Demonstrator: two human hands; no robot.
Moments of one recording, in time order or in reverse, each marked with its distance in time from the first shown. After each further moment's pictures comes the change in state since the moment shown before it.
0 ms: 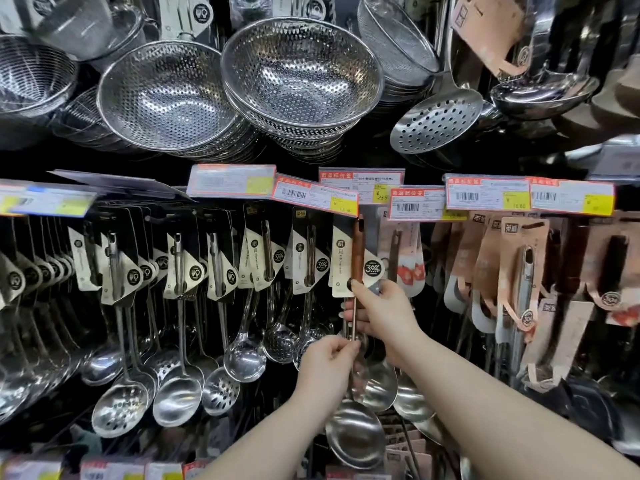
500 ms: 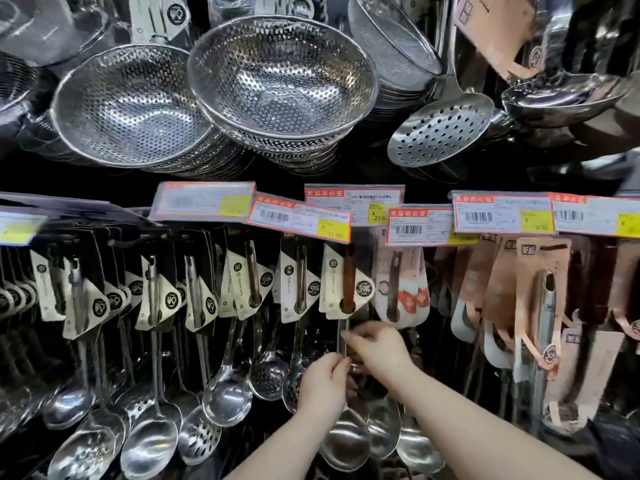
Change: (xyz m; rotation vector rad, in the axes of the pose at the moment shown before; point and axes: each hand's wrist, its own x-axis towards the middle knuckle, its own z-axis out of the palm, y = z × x) left_hand 0.083 -0.040 0.015 0.326 0.118 0.081; right_hand 0.059 0.051 -0.016 -0.448 -0.004 0.005
